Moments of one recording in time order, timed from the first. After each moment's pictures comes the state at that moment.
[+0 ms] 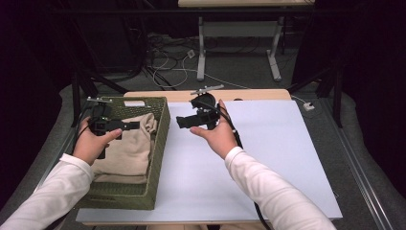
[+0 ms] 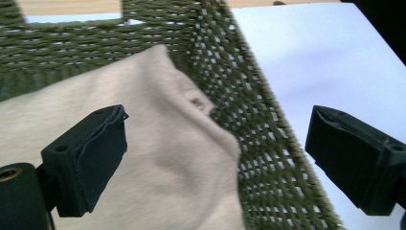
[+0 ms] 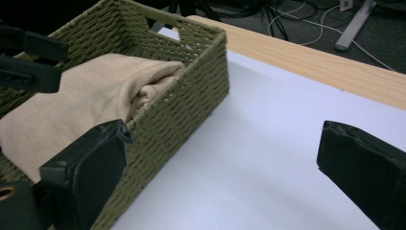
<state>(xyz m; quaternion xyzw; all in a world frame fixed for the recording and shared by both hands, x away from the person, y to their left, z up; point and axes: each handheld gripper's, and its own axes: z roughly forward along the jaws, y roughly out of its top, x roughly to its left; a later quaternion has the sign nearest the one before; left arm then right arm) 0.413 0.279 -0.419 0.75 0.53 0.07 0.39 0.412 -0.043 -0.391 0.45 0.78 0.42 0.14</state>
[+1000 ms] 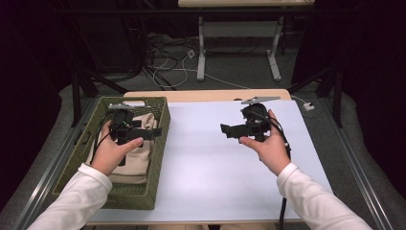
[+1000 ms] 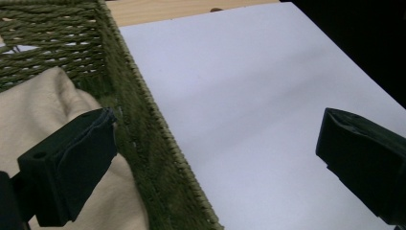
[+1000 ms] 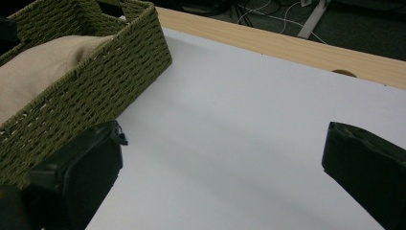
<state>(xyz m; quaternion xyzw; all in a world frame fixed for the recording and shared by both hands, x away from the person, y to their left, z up) 0.380 0.215 -0.410 0.77 0.47 0.07 0.43 0.372 -0.162 -0.394 0.47 0.76 0.42 0.17</state>
